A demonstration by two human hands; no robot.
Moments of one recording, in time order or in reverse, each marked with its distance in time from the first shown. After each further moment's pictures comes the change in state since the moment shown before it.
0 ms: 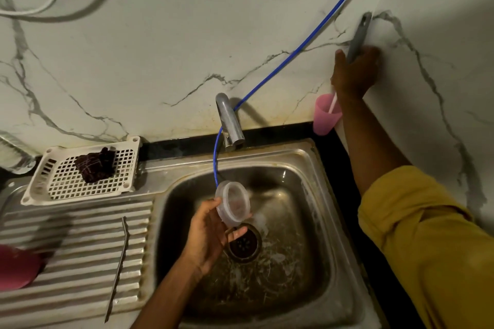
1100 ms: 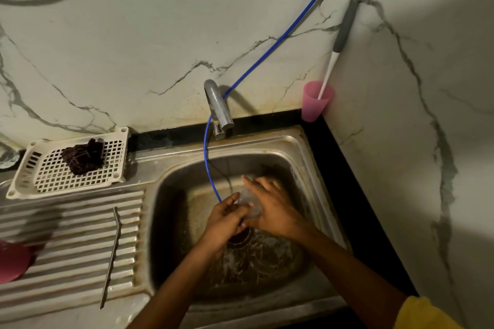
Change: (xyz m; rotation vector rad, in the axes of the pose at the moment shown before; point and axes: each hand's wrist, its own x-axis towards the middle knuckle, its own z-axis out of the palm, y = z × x) left_hand 0.018 -0.046 0.015 0.409 0.144 -0.031; right_hand -0.282 0.104 -0.067 -0.354 -1.153 -0.505
